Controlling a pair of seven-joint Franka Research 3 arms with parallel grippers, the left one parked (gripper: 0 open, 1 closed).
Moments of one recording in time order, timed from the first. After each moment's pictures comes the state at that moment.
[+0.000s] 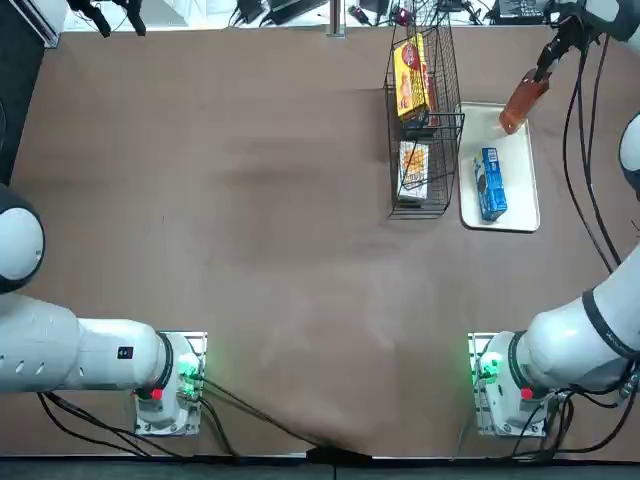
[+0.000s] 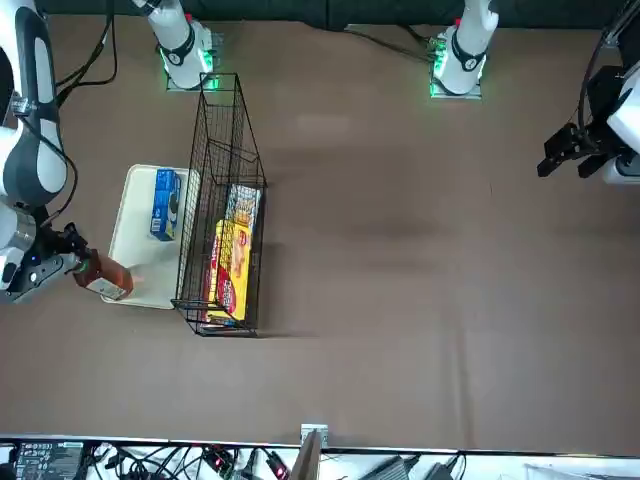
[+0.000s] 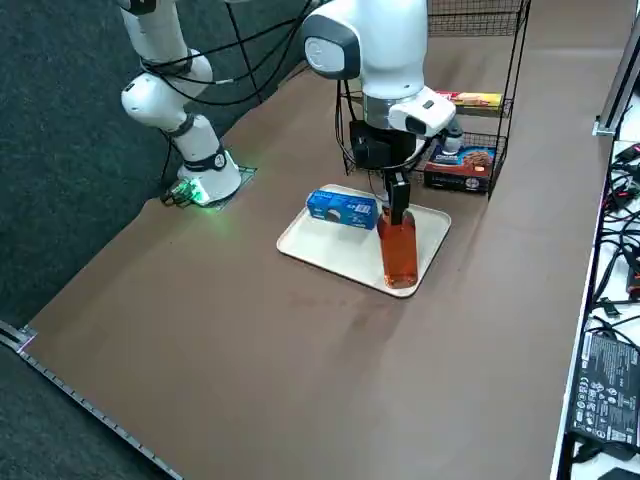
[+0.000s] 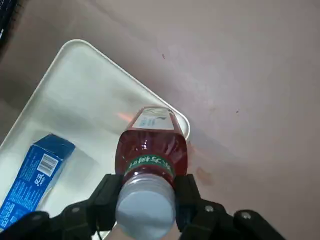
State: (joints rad) arm -0.12 0.40 -0.07 -1.62 -0.06 1.99 -0.73
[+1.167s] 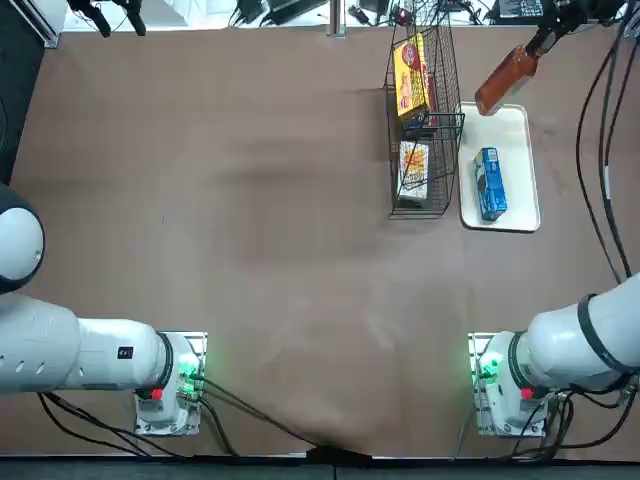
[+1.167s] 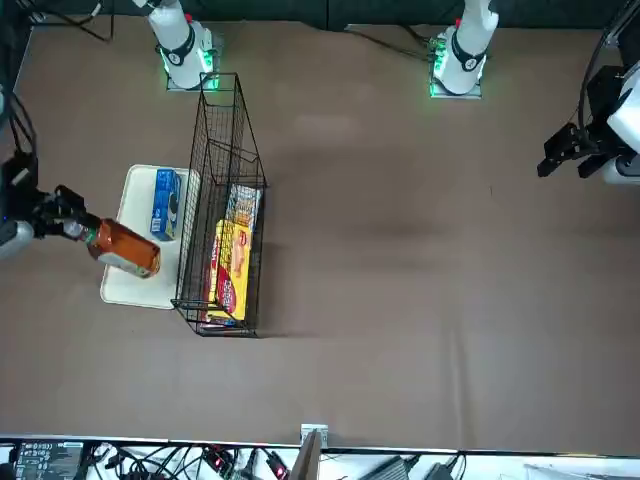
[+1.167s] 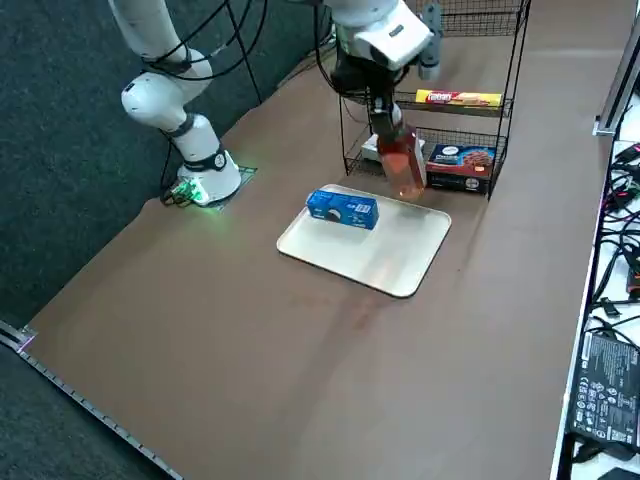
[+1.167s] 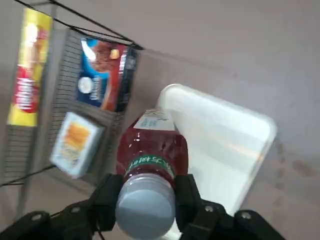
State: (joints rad) arm -0.12 0.22 -0.07 -1.59 0.30 1.72 -0.53
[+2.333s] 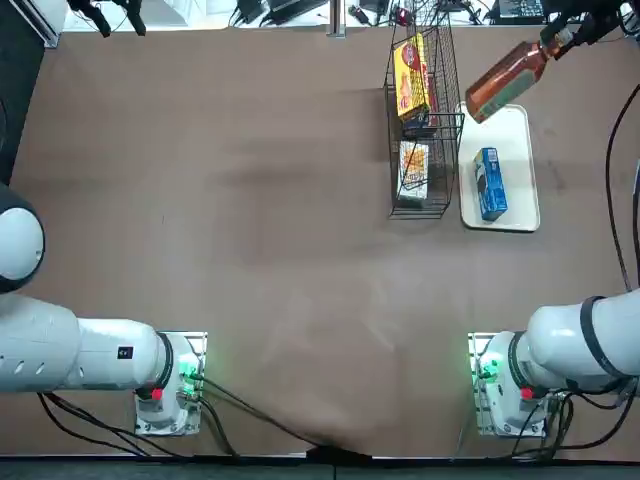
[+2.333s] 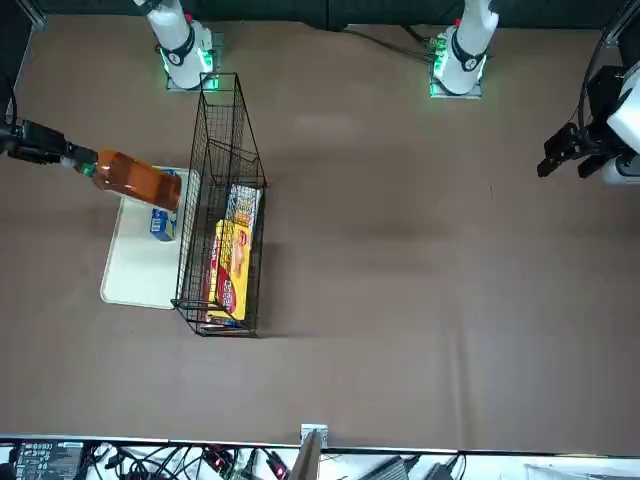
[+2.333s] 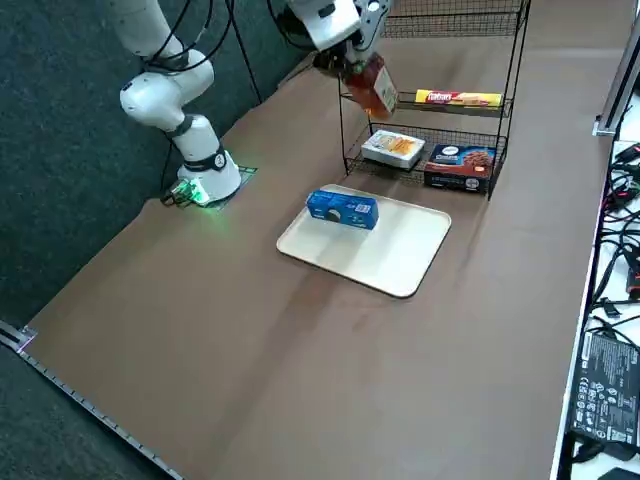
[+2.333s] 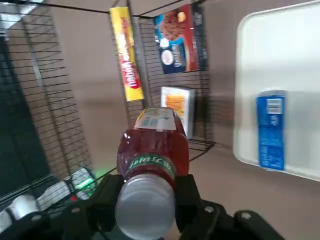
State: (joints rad) arm -0.22 0.11 -0.08 -1.60 0.61 1.36 -0.18
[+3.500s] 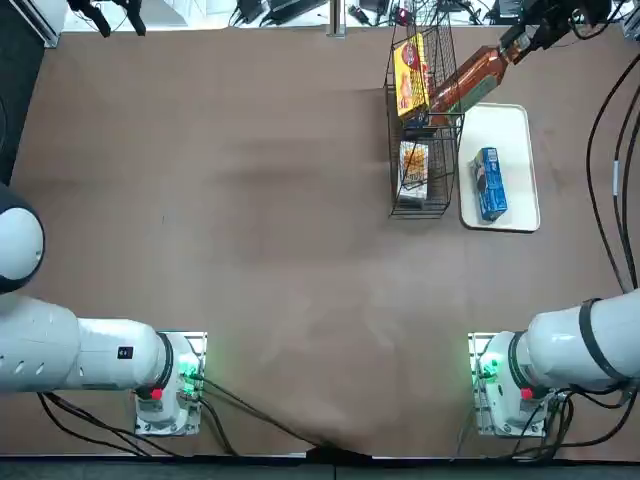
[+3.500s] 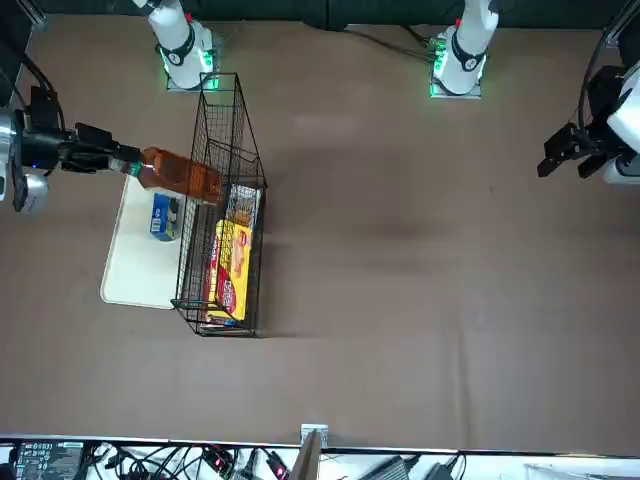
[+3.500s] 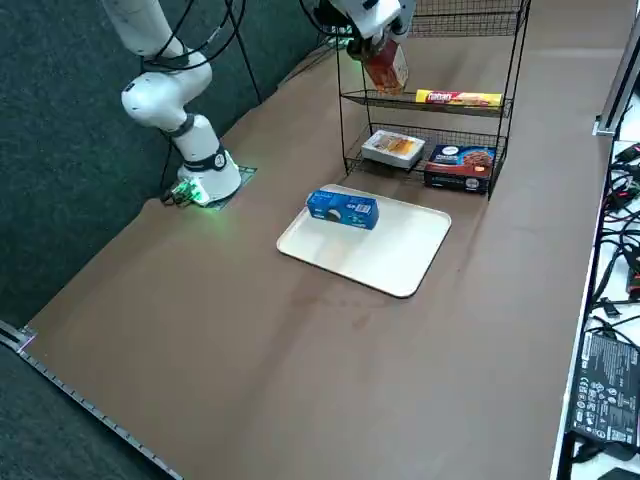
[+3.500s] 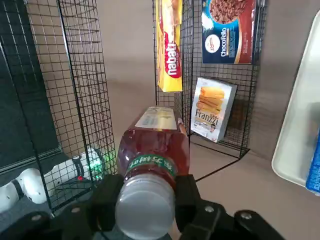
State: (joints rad) arm -0.11 0.11 -0.05 -1.66 0.68 1.41 -0.23
